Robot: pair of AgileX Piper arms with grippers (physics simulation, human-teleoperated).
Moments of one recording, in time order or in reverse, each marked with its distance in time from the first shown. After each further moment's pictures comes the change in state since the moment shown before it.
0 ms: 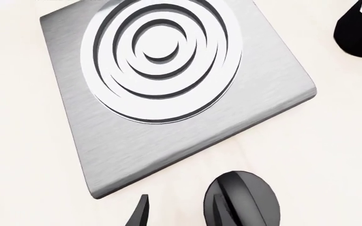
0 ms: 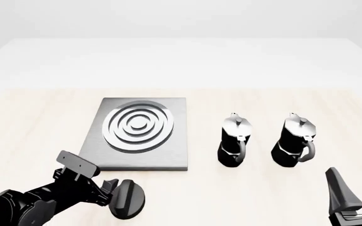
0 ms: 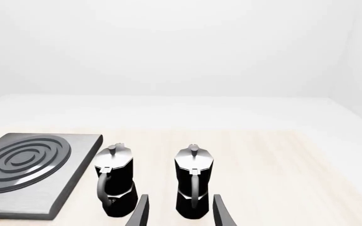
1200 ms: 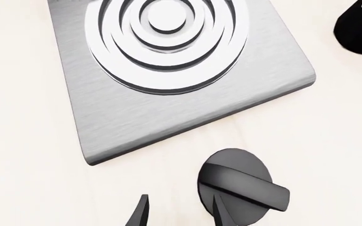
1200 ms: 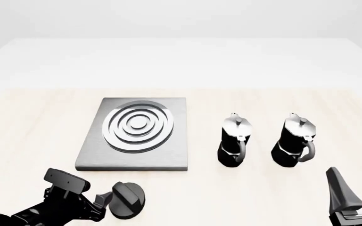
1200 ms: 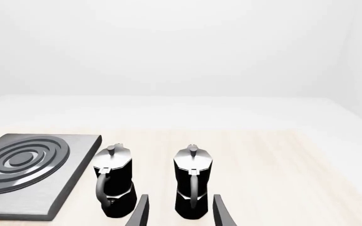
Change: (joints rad) left arm -0.008 -0.055 0.143 -0.093 -0.108; right arm -0.005 0.003 -0.001 -0.003 -0.001
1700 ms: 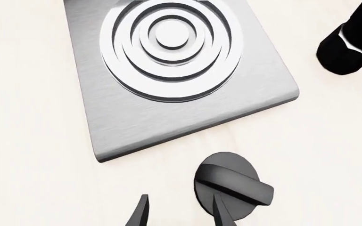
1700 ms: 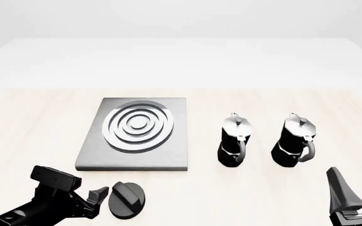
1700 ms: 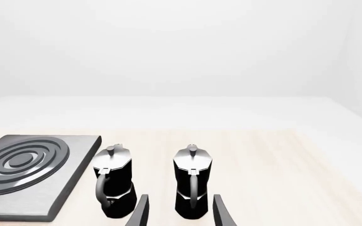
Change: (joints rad) left arm -0.002 -0.221 -0.016 0.181 -0.048; right arm -0.004 -0.003 0.000 0.003 0.006
